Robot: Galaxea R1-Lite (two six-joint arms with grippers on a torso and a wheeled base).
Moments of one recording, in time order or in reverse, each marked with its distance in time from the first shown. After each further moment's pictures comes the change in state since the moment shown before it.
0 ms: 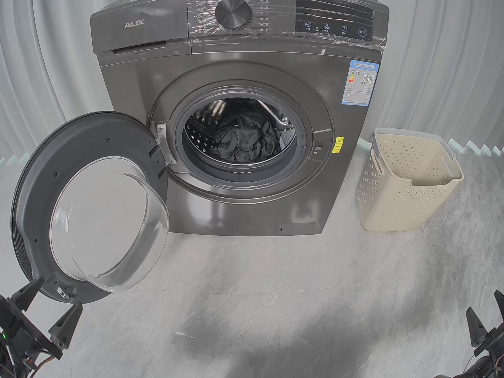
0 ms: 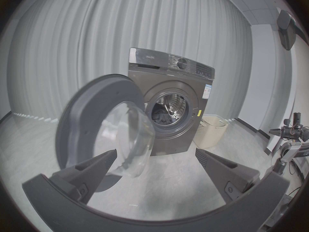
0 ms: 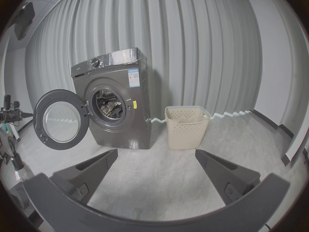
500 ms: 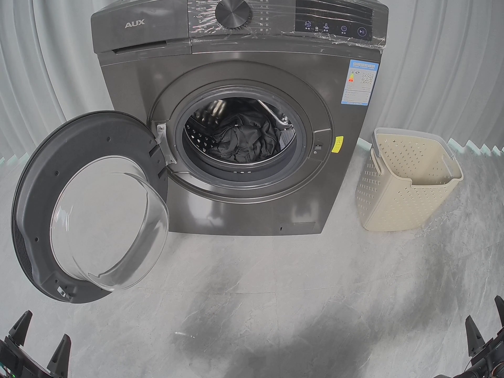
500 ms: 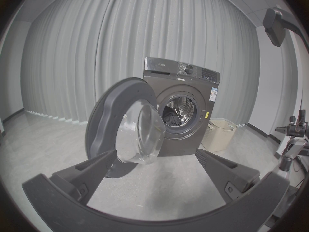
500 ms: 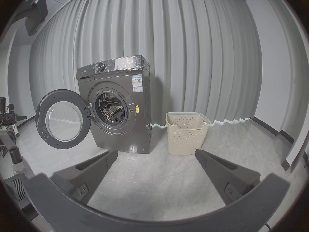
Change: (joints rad) left arm 0.231 -0.506 -0.001 0.428 -0.114 -0.007; right arm -0.078 -0.149 0.000 0.087 0.091 -0.037
